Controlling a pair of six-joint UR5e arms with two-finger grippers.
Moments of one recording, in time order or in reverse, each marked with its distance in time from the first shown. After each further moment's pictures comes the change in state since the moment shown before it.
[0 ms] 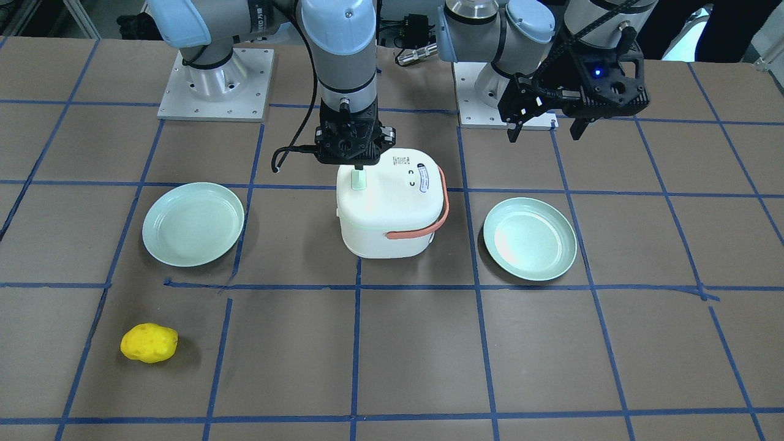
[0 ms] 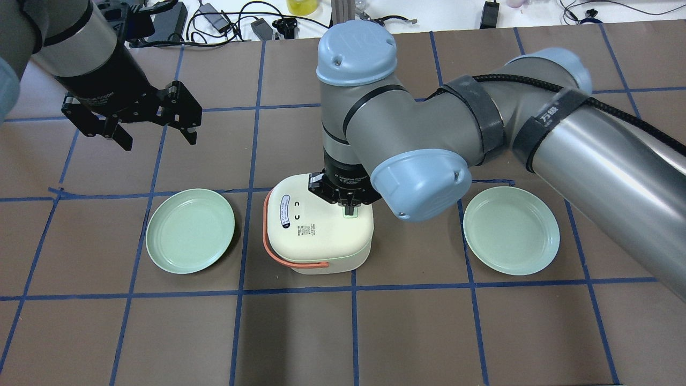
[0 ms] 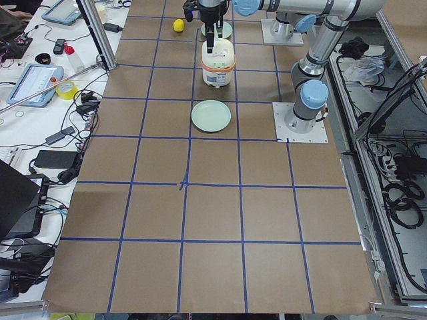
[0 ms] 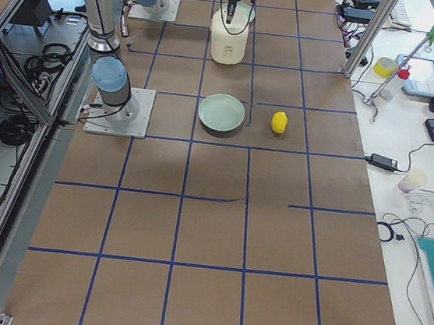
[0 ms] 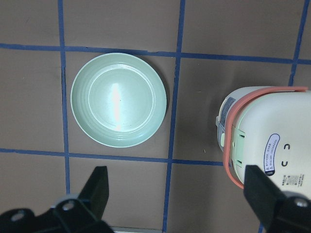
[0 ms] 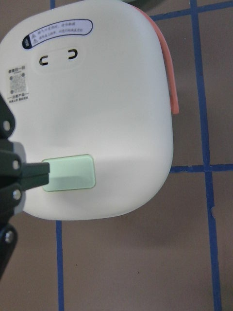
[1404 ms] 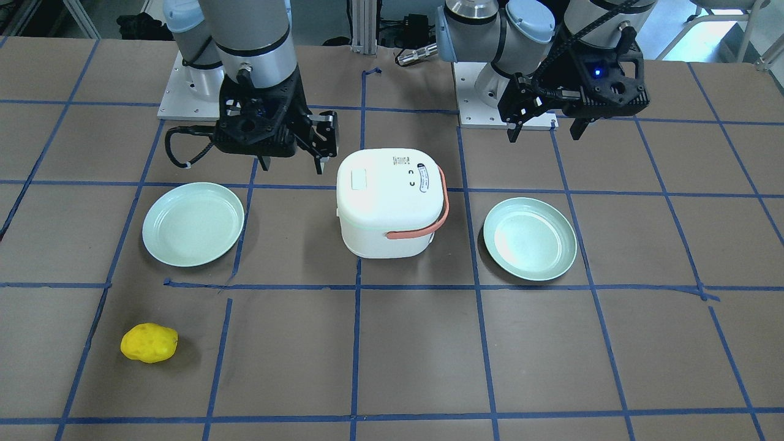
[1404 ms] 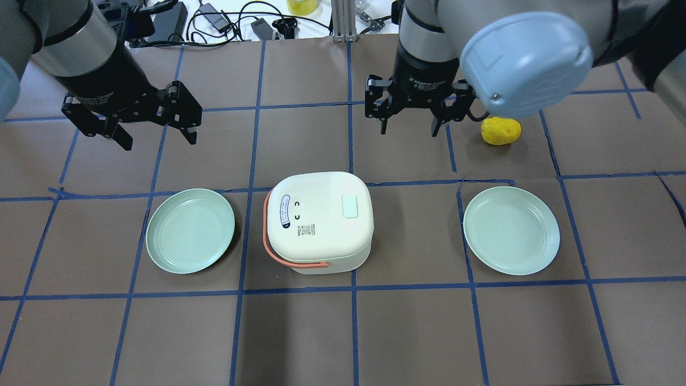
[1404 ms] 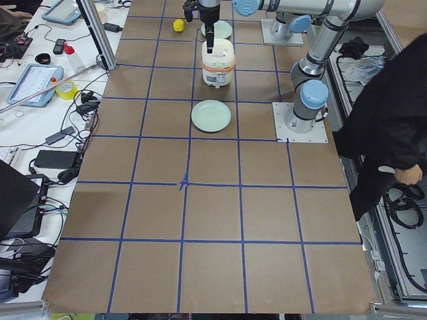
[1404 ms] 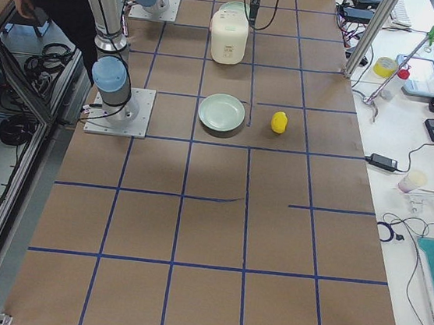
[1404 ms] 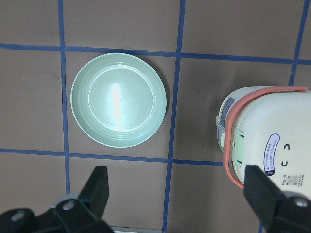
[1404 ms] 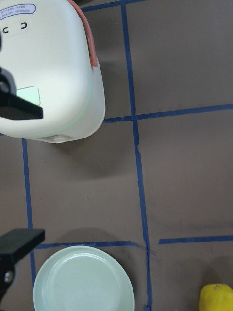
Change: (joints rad) left arm 0.000 0.000 0.000 0.000 0.000 0.001; right arm -0.157 -0.039 -0.165 0.123 -0.057 -0.116
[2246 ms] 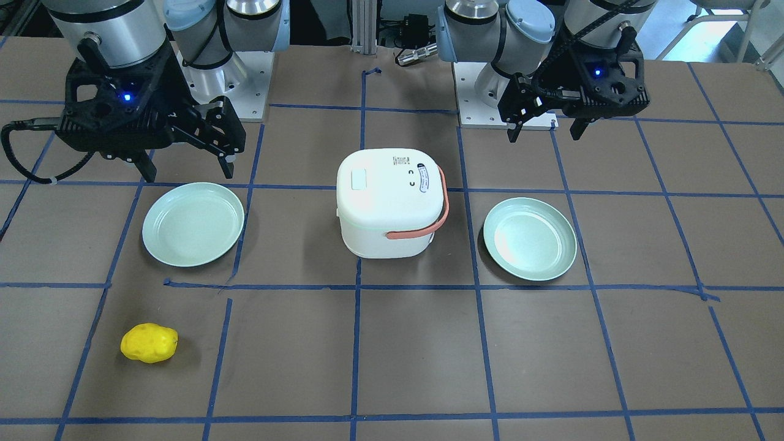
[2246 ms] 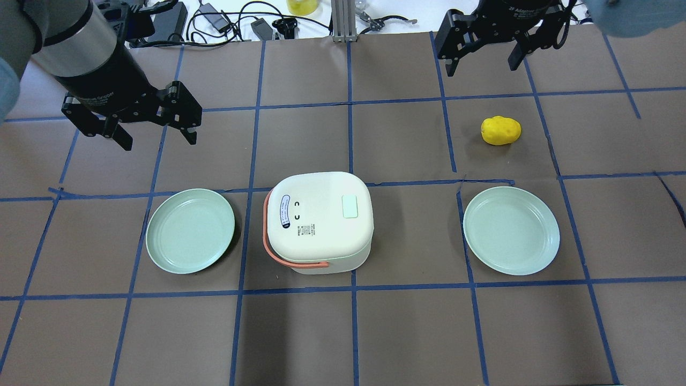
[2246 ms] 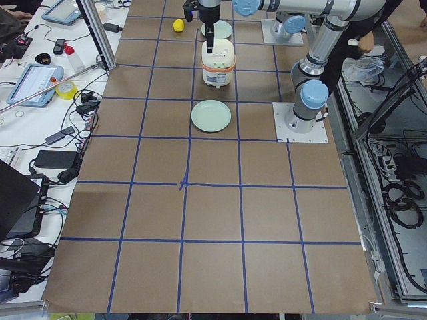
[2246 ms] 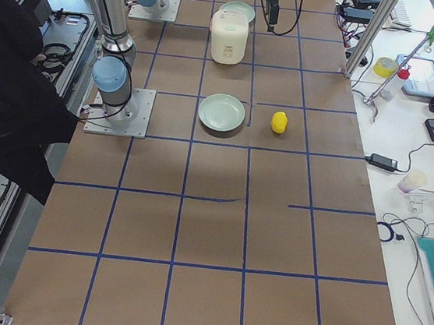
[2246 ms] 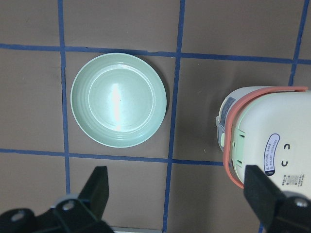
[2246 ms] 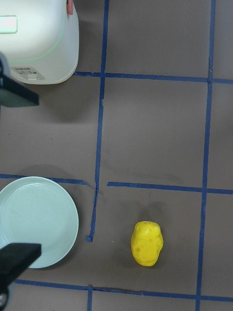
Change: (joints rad) left arm 0.000 0.000 0.000 0.000 0.000 0.000; right arm -0.219 -0.011 -0.138 0.059 -0.016 -0.365
